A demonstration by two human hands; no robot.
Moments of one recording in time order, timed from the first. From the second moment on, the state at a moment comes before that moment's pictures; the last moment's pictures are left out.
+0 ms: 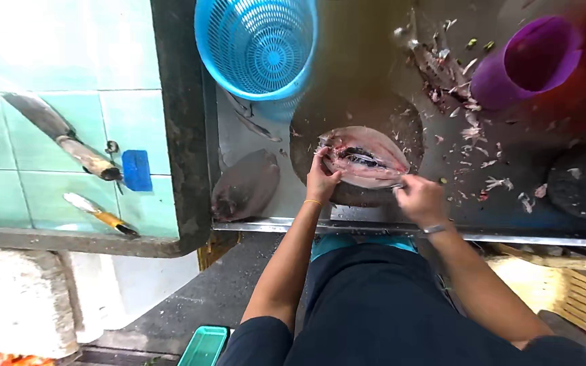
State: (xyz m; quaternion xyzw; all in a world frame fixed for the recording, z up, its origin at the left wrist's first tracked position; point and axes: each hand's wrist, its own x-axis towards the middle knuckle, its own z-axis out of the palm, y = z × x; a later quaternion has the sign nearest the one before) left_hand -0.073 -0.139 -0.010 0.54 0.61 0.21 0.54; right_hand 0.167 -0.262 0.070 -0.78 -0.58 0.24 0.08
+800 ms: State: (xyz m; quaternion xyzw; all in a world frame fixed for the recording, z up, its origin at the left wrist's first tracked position) left_hand -0.092 -0.128 0.038 0.81 0.53 -0.07 0.26; right_hand 0.260 -0.305 0.053 -0.83 -0.44 0.29 0.19
